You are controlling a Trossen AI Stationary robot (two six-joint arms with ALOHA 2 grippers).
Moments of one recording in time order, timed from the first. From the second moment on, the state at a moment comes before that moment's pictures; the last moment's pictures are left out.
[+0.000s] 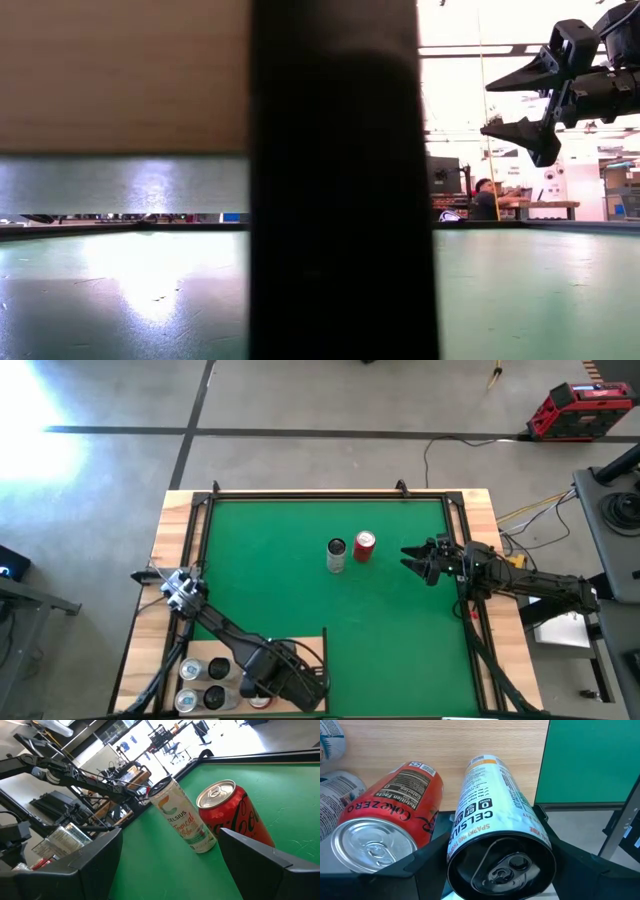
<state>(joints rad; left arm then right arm) -0.62 2.20 2.36 -1.46 0.11 -2.23 -0.28 0.19 0.01 0.13 -0.08 0.64</state>
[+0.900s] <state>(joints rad) -0.63 2.20 2.36 -1.44 0.14 -2.23 -0.28 0.19 0.01 0.13 -0.08 0.64</state>
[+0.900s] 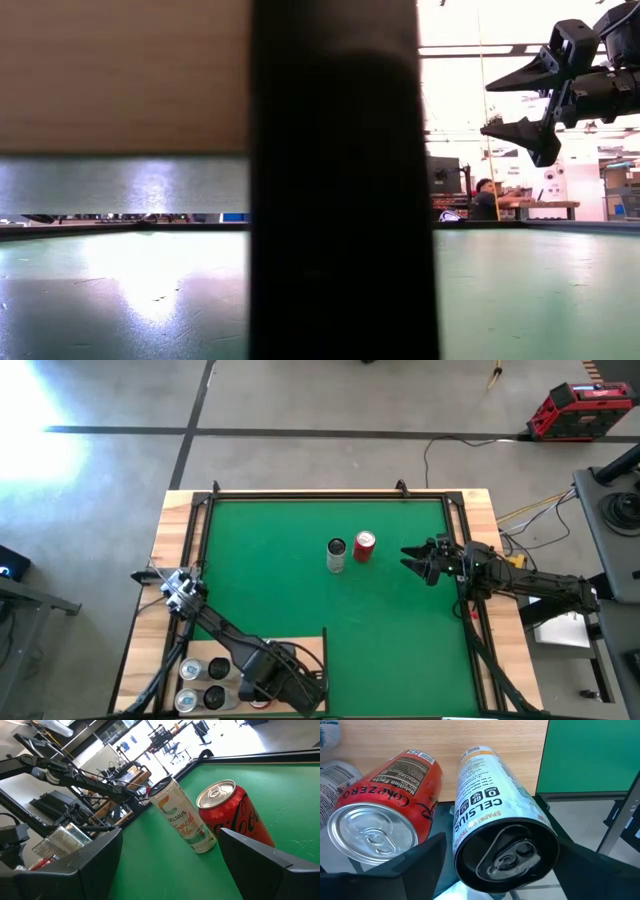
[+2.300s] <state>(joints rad) -0.11 2.13 2.35 -1.44 -0.10 -1.20 -0.28 0.19 0.01 0.13 -0.08 0.64</state>
